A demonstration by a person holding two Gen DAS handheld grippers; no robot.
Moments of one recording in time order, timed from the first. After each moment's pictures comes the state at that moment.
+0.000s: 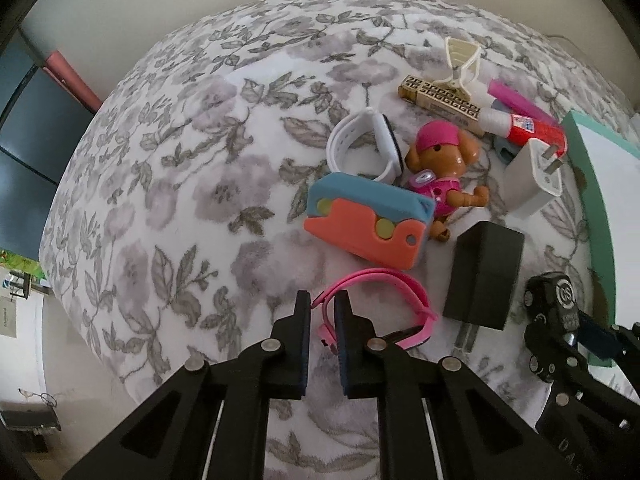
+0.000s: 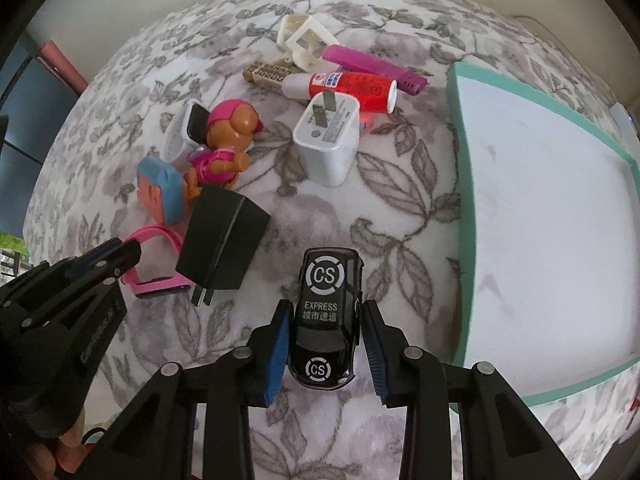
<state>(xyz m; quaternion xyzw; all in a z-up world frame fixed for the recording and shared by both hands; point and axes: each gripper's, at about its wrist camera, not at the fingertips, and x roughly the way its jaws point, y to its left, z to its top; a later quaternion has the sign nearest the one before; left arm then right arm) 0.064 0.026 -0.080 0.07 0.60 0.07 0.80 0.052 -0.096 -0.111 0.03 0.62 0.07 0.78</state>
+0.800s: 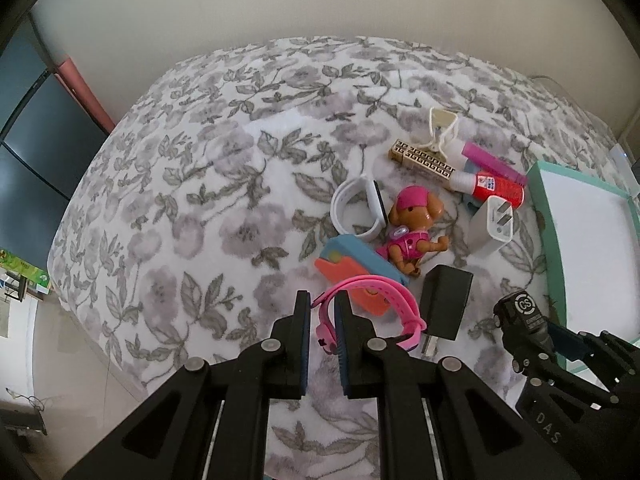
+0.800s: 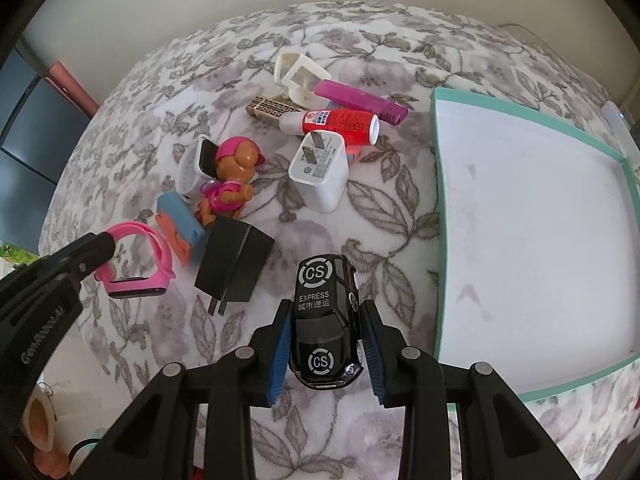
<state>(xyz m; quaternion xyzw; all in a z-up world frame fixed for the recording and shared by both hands) 0.056 0.026 -0.023 0.05 0.55 0.06 0.83 0.049 -0.132 -0.066 0.06 0.59 0.07 0.80</state>
